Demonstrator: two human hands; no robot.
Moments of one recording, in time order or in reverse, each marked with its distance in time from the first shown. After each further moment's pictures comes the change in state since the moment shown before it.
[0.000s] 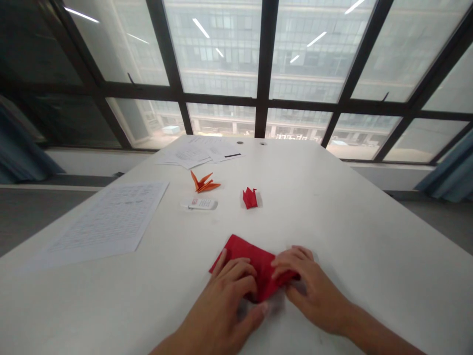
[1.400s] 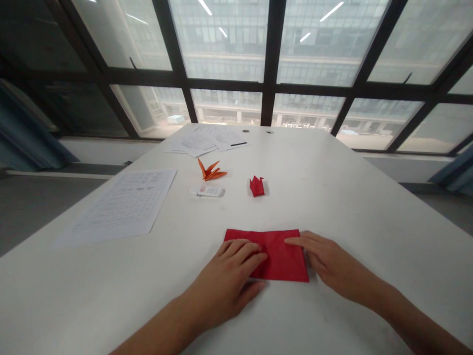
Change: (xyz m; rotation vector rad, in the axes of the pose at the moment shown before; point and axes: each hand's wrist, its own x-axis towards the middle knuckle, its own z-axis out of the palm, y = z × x) left_hand -0.002 -0.017 -0.010 0.224 -0.066 0.120; right_hand 0.003 0.013 -0.031 -0.151 -0.129 0.025
